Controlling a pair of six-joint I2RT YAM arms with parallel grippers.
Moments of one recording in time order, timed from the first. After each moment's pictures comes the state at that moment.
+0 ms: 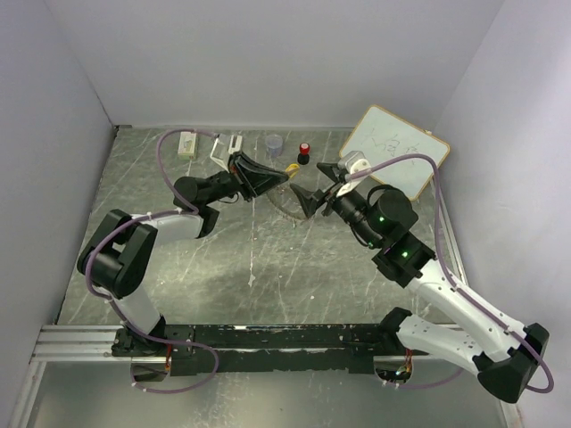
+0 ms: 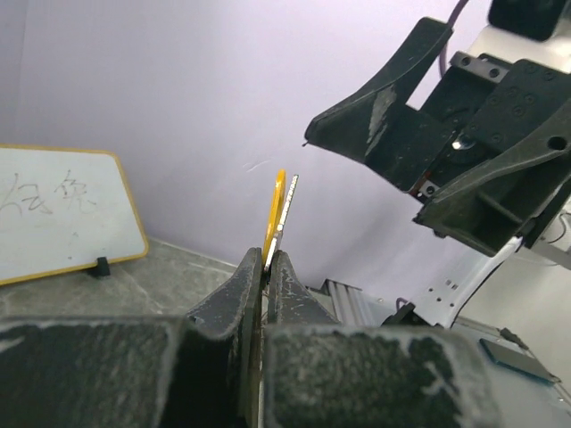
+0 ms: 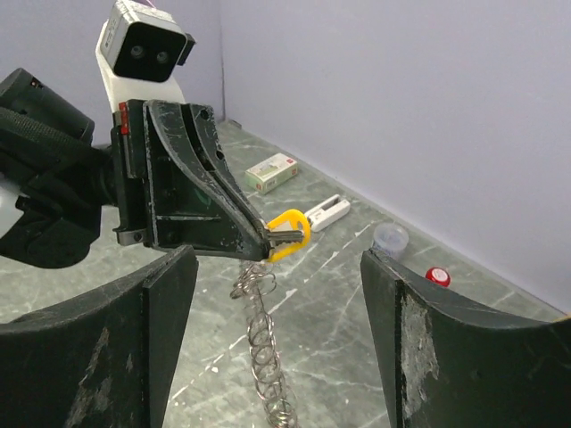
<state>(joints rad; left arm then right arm) -0.50 1.71 0.85 1.52 0.80 -0.91 0.76 0.89 0.87 0.18 0.02 -0.11</state>
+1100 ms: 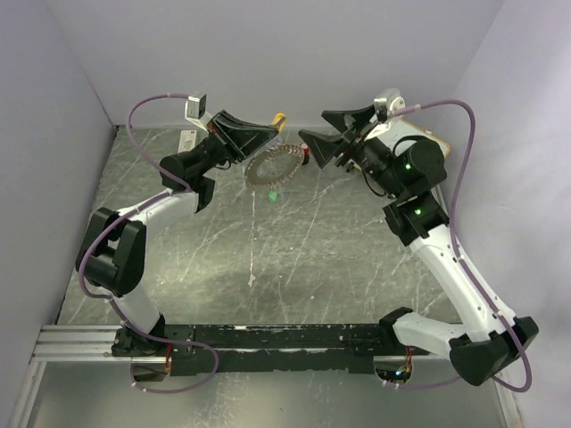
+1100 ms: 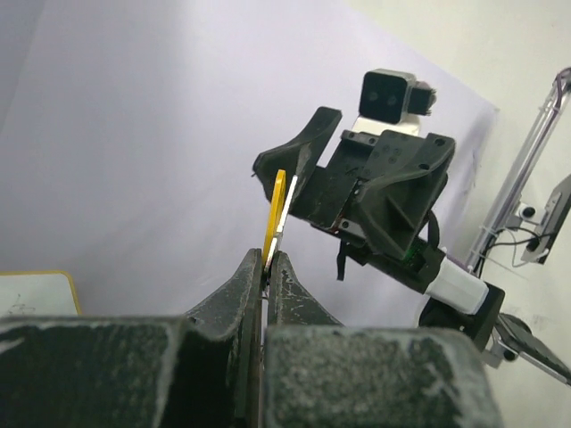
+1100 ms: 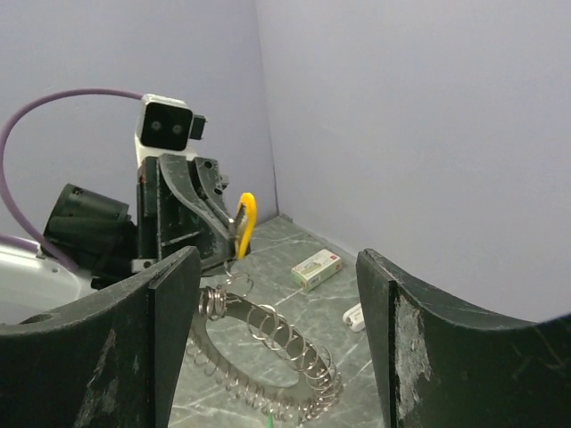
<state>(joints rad) -0.45 1.71 1.15 1.54 0.71 -1.25 0.49 1.08 1.23 0.22 -0.34 0.16</state>
